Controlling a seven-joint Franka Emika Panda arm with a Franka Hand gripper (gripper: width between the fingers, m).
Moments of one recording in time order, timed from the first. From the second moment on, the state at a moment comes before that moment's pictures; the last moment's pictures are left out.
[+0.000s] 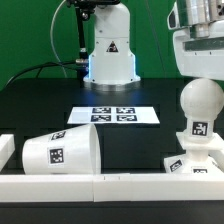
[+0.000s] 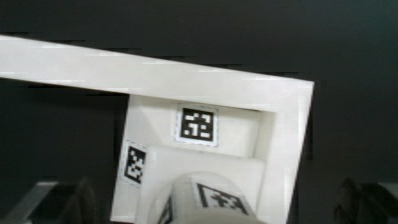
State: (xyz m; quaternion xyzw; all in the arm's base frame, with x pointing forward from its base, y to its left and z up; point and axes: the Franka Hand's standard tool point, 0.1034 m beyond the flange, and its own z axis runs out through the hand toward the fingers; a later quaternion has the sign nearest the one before) arm 0.616 0.121 0.109 -0.76 0.64 0.00 0.11
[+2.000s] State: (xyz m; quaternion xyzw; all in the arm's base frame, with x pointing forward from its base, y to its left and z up) arm 0.609 -0.017 0.169 -0.79 0.57 -0.04 0.23
